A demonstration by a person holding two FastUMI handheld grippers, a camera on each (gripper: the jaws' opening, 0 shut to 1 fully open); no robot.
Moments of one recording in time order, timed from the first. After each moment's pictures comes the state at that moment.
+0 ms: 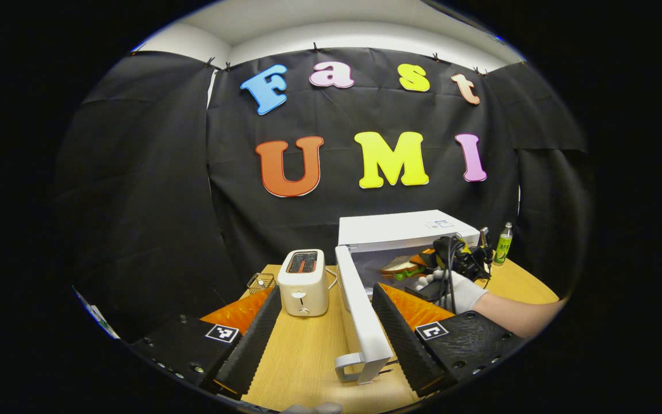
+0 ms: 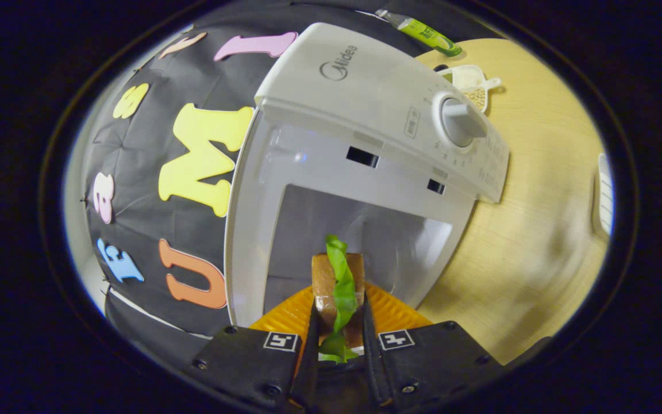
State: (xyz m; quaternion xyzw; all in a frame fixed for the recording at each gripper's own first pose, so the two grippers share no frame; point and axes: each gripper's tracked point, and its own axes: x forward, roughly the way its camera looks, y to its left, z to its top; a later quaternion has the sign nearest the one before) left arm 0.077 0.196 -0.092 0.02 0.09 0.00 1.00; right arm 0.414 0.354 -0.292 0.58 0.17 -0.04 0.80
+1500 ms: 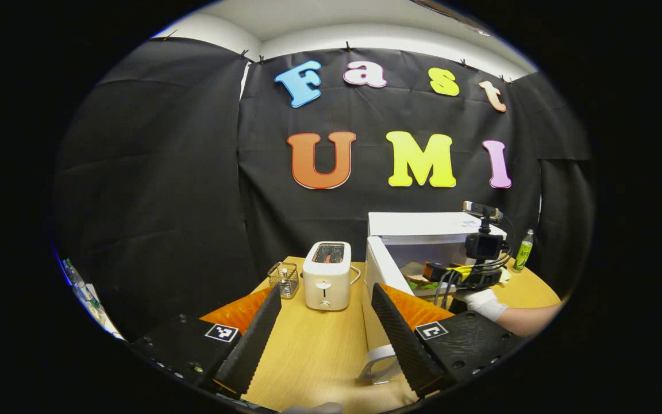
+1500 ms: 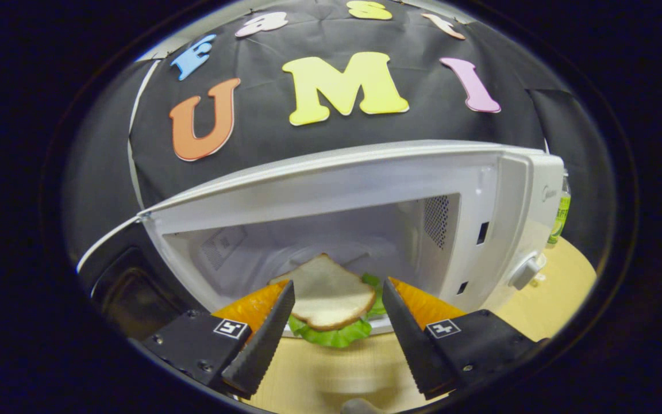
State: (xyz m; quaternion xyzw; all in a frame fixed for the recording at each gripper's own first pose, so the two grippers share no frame) left arm 0.067 0.240 -0.120 0.00 0.08 0.05 1.00; right arm 0.395 0.360 -0.287 0.07 0.17 0.01 0.98
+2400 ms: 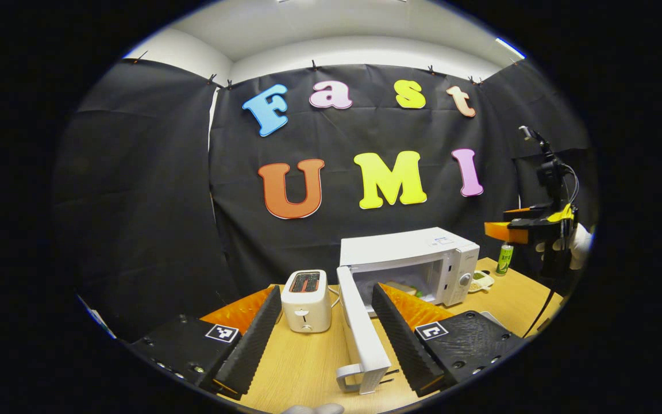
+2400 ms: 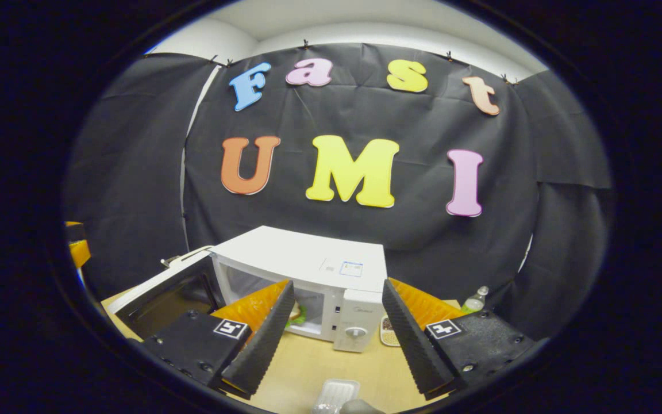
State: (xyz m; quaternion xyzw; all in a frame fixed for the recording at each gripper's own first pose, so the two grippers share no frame) left arm 0.067 0.189 -0.059 0.04 0.02 0.00 1.00; right arm 0.219 0.217 -0.073 -0.08 0.08 0.05 0.99
